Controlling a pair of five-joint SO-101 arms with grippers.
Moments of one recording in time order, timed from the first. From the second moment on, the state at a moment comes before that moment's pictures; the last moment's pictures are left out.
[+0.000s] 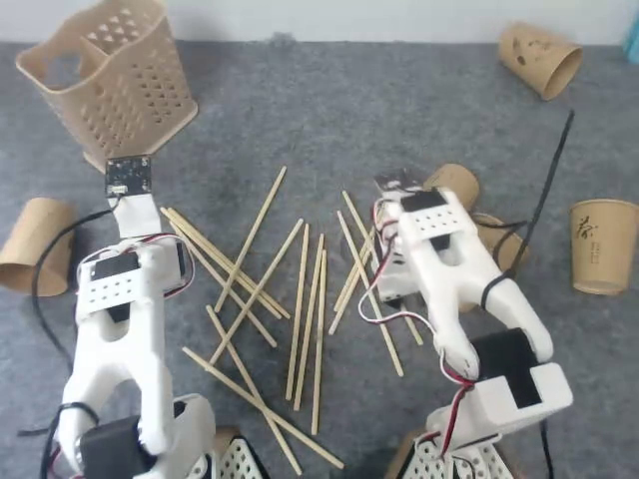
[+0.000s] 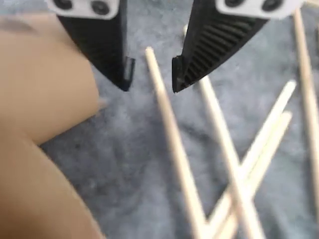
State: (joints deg) left arm -22.8 -22.6 56.9 42.0 -2.4; right arm -18.3 4.1 28.2 72.9 -3.5
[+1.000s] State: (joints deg) left arm -22.8 -22.6 56.9 42.0 -2.4; right arm -17.5 -2.5 45.2 67.9 -0.9
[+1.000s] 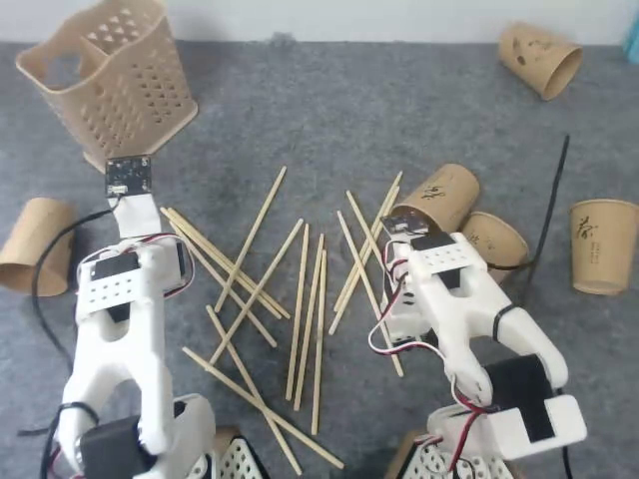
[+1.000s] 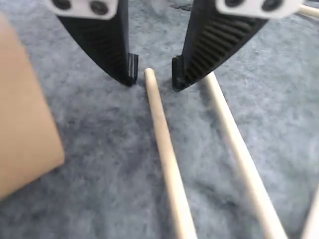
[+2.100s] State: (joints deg) left arm -22.8 -22.6 56.9 42.0 -2.4; right arm 0.4 -47.7 29.3 94.9 12.3
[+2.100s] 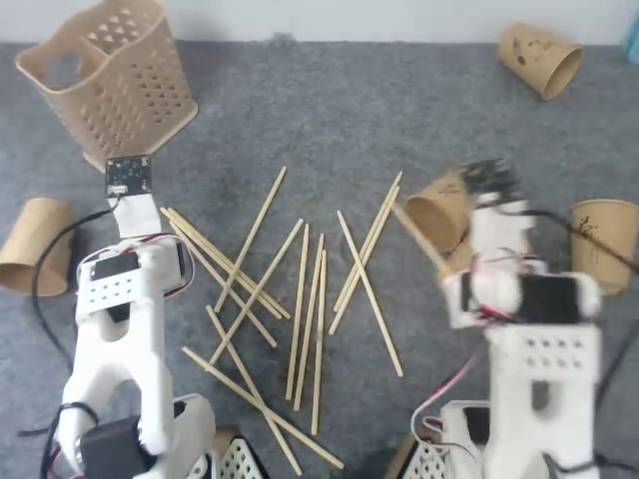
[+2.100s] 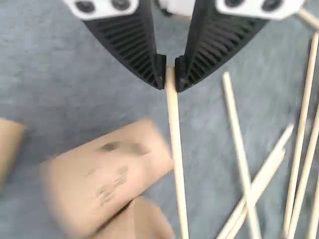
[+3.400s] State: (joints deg) left arm -22.8 -22.6 56.9 42.0 -2.4; right arm 12.6 -0.4 -37.5 89.3 13.2
